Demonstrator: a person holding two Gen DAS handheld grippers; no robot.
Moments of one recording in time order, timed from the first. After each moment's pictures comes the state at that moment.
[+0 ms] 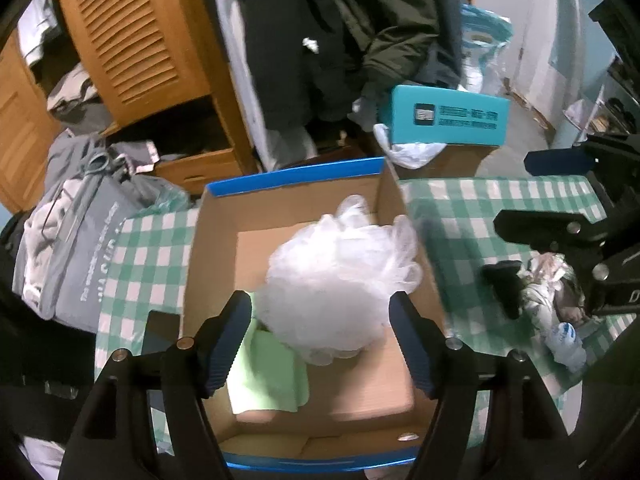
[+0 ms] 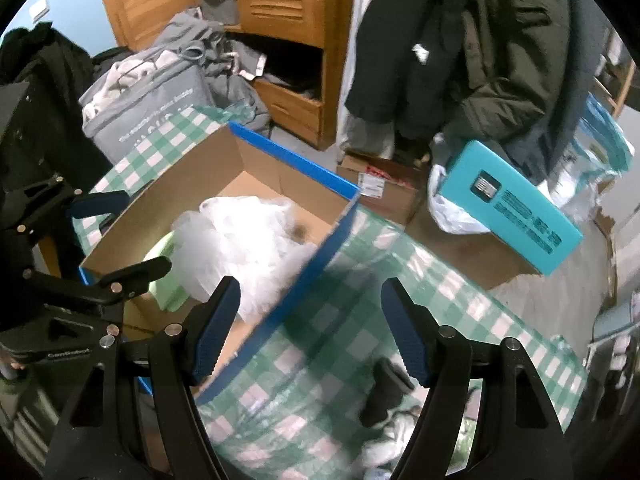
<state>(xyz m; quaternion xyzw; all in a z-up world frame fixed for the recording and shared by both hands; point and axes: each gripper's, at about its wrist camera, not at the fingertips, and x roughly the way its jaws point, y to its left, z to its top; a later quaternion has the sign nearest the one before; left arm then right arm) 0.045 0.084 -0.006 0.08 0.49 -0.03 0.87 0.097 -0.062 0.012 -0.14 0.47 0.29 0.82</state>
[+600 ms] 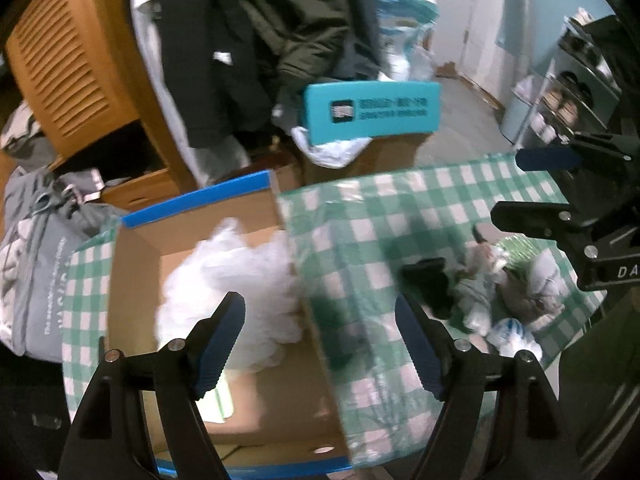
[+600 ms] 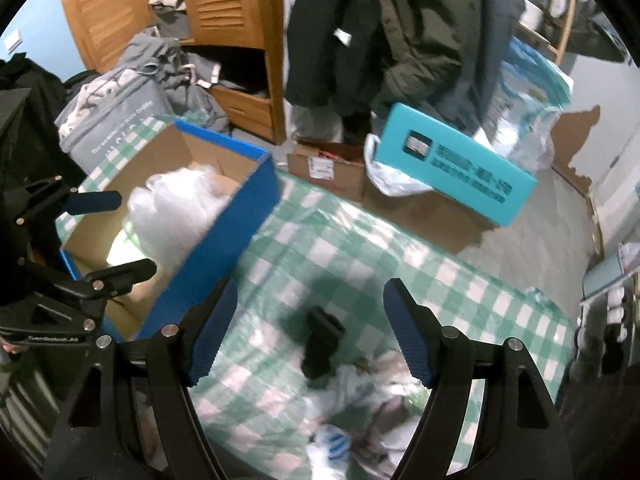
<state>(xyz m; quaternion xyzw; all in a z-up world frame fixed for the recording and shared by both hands) 0.045 -0.004 -0.007 0.09 0.49 -0.12 0.86 0.081 -0.168 0.012 -0.11 0.48 0.23 0.84</state>
